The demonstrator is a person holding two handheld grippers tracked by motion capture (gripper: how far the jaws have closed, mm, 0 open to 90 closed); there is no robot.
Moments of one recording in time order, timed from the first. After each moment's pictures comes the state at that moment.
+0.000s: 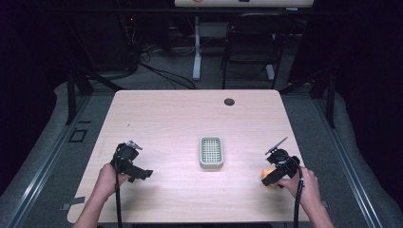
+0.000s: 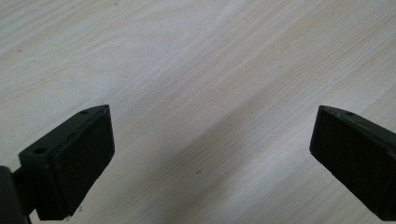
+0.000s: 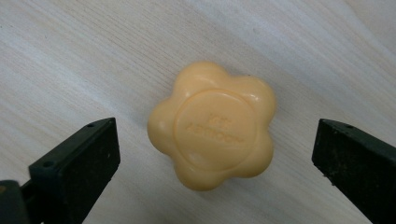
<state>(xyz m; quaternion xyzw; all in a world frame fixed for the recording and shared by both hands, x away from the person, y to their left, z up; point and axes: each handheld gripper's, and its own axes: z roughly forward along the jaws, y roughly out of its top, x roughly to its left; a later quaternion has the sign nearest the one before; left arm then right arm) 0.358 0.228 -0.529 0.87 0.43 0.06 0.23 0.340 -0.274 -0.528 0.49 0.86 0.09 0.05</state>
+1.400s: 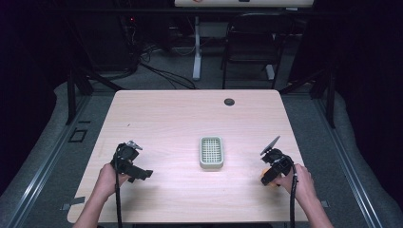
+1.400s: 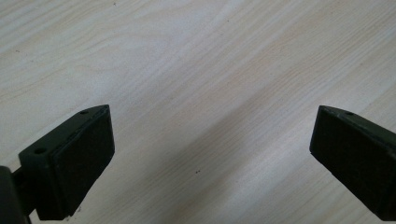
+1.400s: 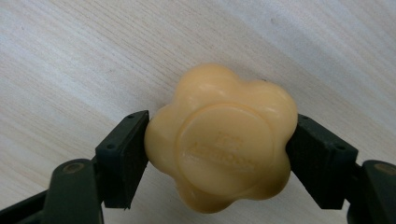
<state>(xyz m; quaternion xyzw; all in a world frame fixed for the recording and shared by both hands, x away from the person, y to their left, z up) 0.357 0.227 -0.529 0.87 0.43 0.06 0.23 0.355 -0.265 -0.540 0.48 0.87 0.04 0.02</state>
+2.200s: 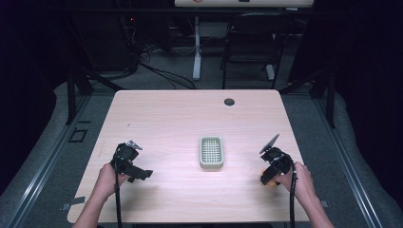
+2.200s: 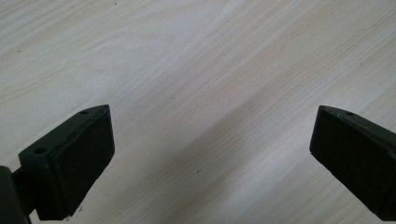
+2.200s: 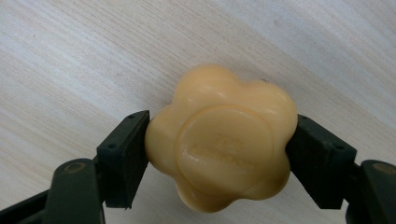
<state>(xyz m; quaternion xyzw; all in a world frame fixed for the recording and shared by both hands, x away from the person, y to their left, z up) 0.357 0.228 -0.529 0.87 0.43 0.06 0.23 0.361 -0.264 -0.536 0.49 0.87 0.03 0.00</state>
